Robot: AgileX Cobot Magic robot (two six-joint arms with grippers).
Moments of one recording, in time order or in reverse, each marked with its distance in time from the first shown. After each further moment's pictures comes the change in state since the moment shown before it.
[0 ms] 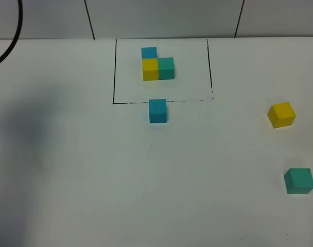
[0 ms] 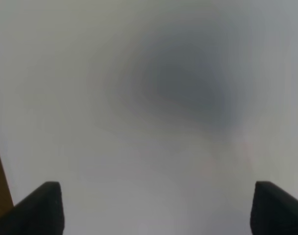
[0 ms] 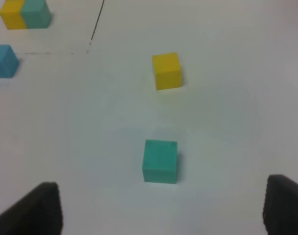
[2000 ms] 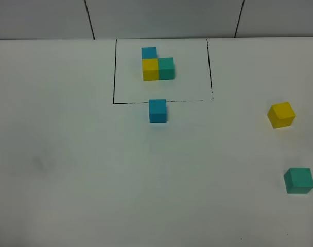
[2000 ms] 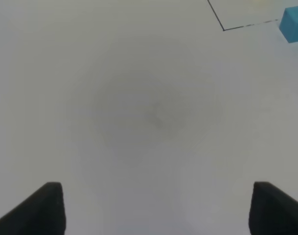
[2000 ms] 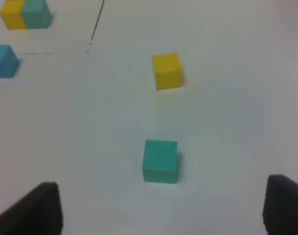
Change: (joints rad) left arm 0.000 -1.514 0.985 -0.203 -0.131 -0.028; right arm 0.000 0.000 0.000 0.000 0.000 0.000
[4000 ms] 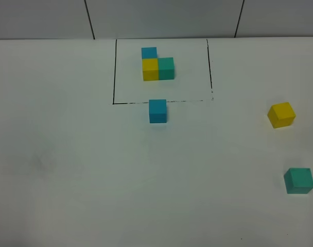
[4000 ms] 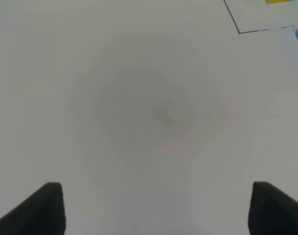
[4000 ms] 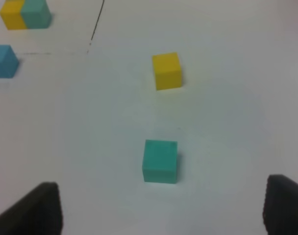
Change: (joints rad) left arm 0.000 0.000 0.000 0.041 0.000 -0.070; right arm 0.000 0.000 0.000 0.000 0.000 0.000
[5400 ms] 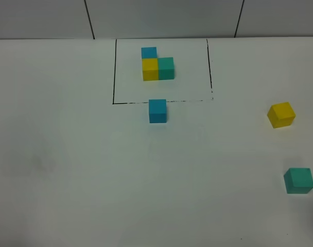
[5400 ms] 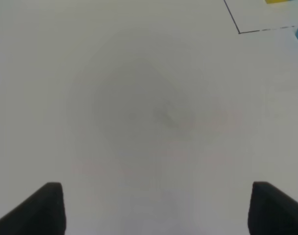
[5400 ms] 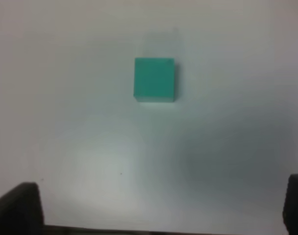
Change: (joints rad) left arm 0.000 0.000 0.000 0.000 0.000 0.000; right arm 0.000 0.725 -0.195 -0.006 0.030 0.025
